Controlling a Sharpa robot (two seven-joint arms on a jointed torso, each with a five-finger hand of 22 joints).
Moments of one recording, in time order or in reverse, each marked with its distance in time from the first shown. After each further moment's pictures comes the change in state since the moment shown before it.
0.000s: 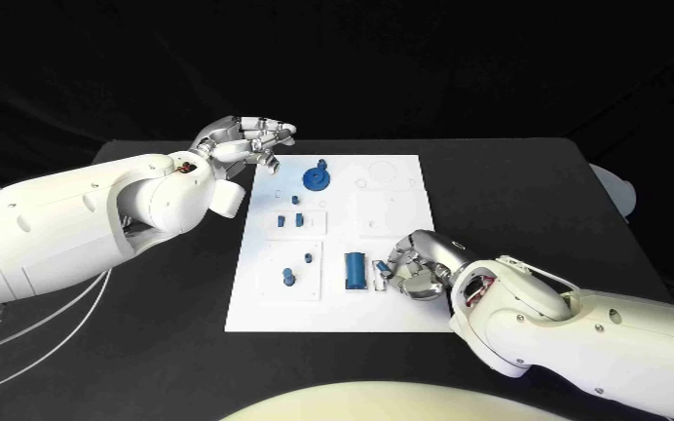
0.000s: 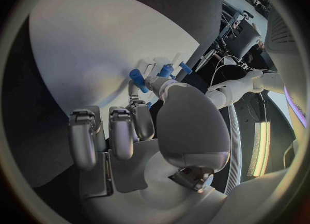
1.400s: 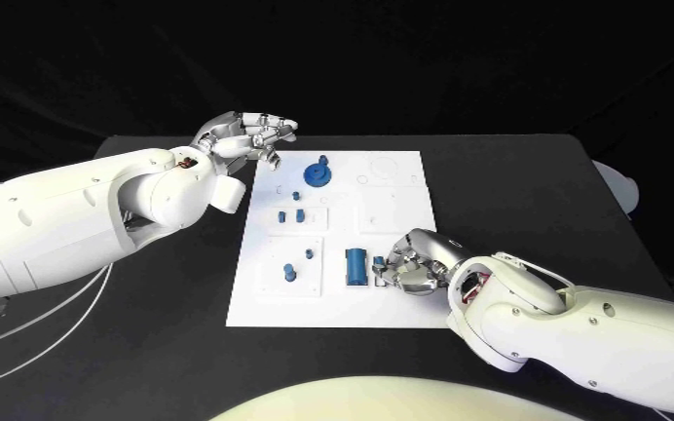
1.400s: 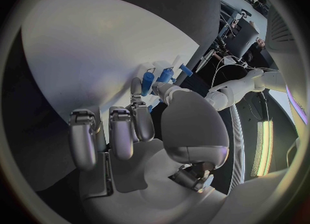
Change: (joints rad) left arm 0.000 -0.003 0.000 0.001 0.000 0.005 -0.005; left_hand 0.000 0.000 0.000 0.000 0.000 0.000 0.000 0.000 0.001 0.000 0.000 0.000 0.000 0.000 0.000 0.000 -0.002 0.000 0.000 0.000 0.000 0.000; right arm -0.001 0.016 0.000 -0.011 0.023 0.020 -0.005; right_hand -0.178 0.010 -0.134 0.058 0.014 0.044 -0.021 0.010 0.043 0.004 -0.004 0.023 0.000 0.000 0.000 0.000 0.000 0.000 0.000 0.000 0.000 0.000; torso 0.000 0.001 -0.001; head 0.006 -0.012
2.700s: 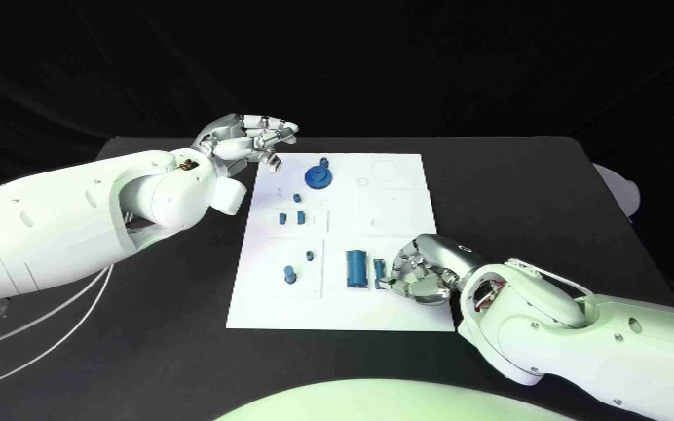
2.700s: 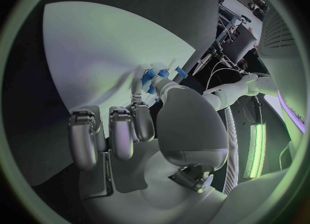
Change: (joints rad) left arm 0.000 -0.002 0.000 -0.002 0.000 0.001 -0.003; left_hand 0.000 0.000 0.000 0.000 0.000 0.000 0.000 0.000 0.000 0.000 0.000 0.000 0.000 0.000 0.000 0.000 0.000 0.000 0.000 0.000 0.000 0.000; right arm -0.004 -0.057 0.000 0.049 -0.054 0.013 0.031; right_hand 0.115 -0.023 -0.069 -0.036 -0.171 0.000 0.000 -0.007 -0.013 0.000 0.000 0.003 0.000 0.000 0.000 0.000 0.001 0.000 0.000 0.000 0.000 0.000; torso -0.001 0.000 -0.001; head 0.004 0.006
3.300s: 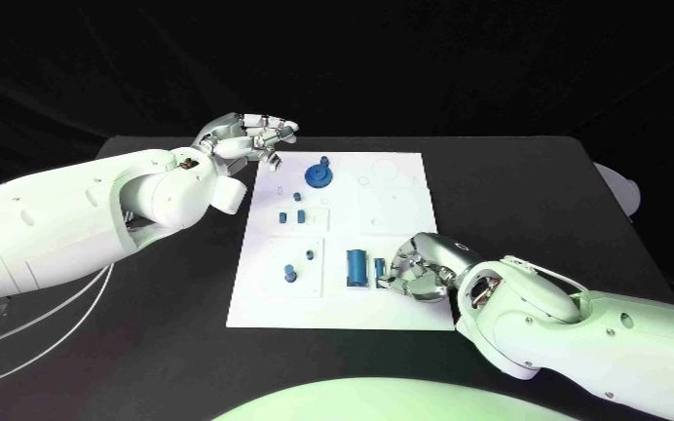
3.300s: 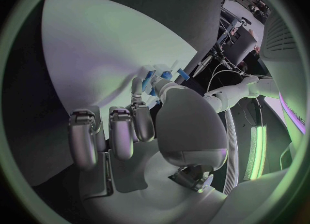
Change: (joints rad) left arm 0.000 0.002 0.000 -0.003 0.000 0.001 -0.001; left_hand -0.002 0.002 0.001 -0.001 0.000 0.000 0.000 0.000 0.000 0.000 0.000 0.000 0.000 -0.001 0.001 0.000 0.000 0.000 0.000 0.000 0.000 0.000; right arm -0.001 0.018 0.000 -0.028 -0.004 0.017 0.007; right_hand 0.014 0.009 -0.004 0.004 -0.008 0.003 -0.003 0.000 -0.001 0.000 0.000 0.002 0.000 0.000 0.000 0.000 0.000 0.000 0.000 0.000 0.000 0.001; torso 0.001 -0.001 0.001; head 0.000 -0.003
